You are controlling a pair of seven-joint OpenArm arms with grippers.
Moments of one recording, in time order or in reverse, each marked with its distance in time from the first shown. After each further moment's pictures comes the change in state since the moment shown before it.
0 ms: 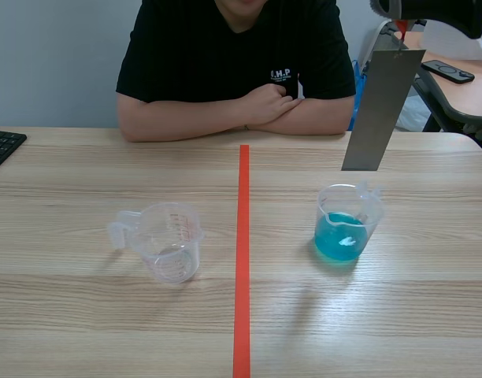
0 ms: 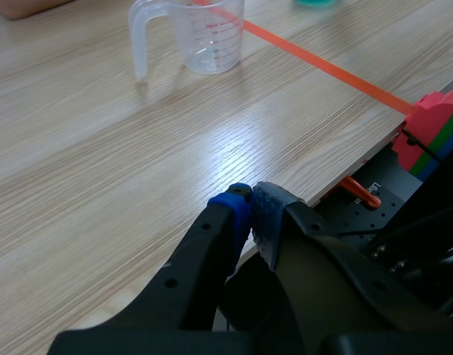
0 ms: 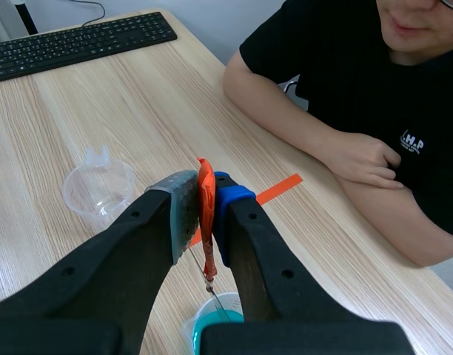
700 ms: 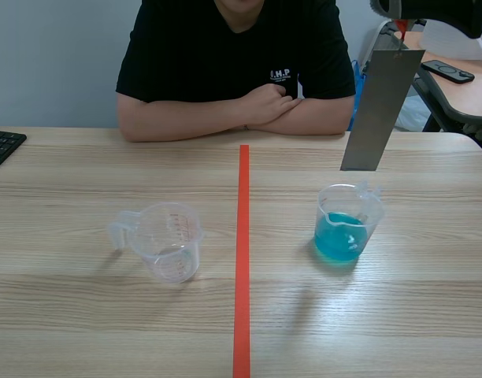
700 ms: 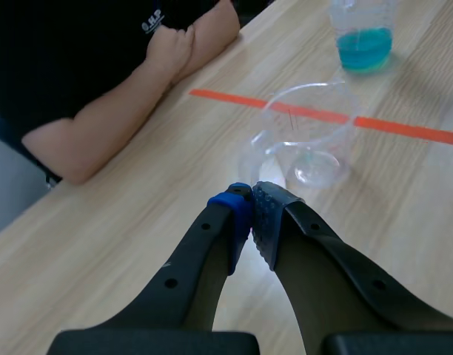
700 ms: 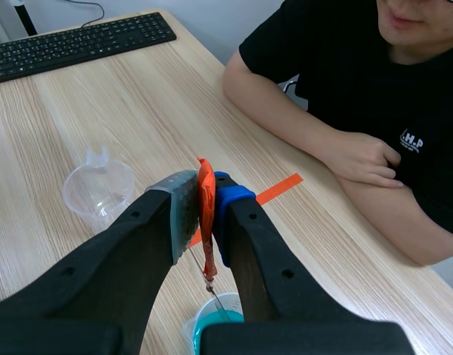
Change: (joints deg) left arm -34.1 -16.0 12.1 -0.1 -5.2 -8.7 10.7; right arm 0.0 0.0 0.0 0.0 0.0 0.0 0.0
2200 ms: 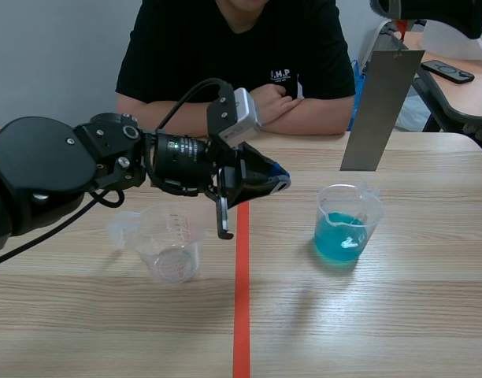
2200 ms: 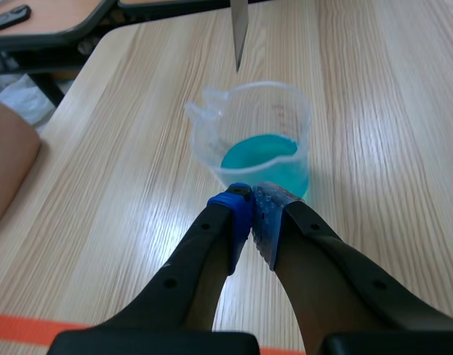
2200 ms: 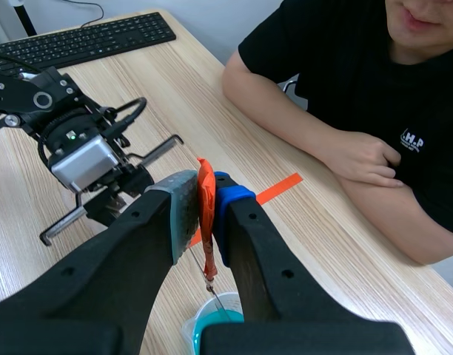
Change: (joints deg) left arm -57.4 31.9 61.5 -17.4 -15.1 0.0 38.7; right arm 0.0 0.0 0.0 0.0 0.0 0.0 0.0
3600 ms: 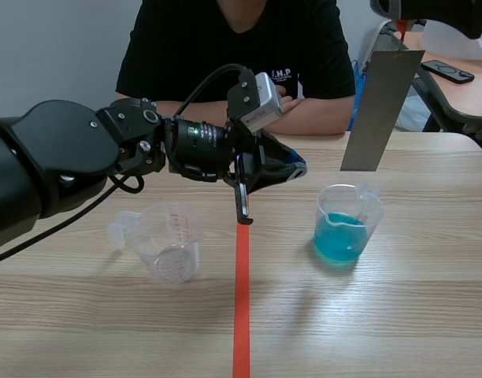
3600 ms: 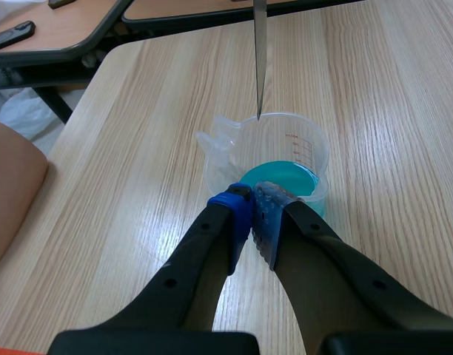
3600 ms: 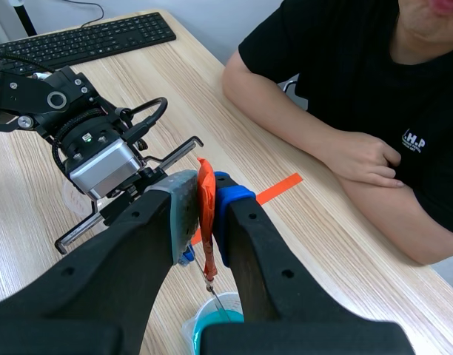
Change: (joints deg) left arm -2.7 3.5 0.0 -2.6 0.0 0.0 1.7; right arm 0.0 0.0 0.0 0.0 0.0 0.0 0.0
